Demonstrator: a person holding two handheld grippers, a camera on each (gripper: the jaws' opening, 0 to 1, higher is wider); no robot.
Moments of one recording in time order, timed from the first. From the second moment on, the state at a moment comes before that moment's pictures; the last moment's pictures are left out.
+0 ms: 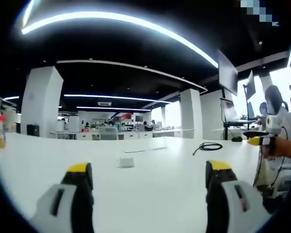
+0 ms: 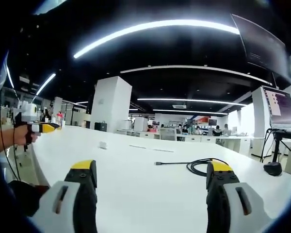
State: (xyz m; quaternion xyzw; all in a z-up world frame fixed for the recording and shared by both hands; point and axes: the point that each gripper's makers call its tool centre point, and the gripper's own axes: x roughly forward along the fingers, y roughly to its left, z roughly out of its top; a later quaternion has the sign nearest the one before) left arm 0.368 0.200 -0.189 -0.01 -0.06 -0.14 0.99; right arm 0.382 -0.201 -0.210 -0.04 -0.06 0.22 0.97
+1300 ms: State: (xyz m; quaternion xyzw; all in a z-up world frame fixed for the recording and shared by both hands) left arm 0.489 0.196 -0.186 0.07 0.01 -0.21 0.98; right arm 0.384 -0.204 -0.220 -0.04 -0.05 0.22 0.97
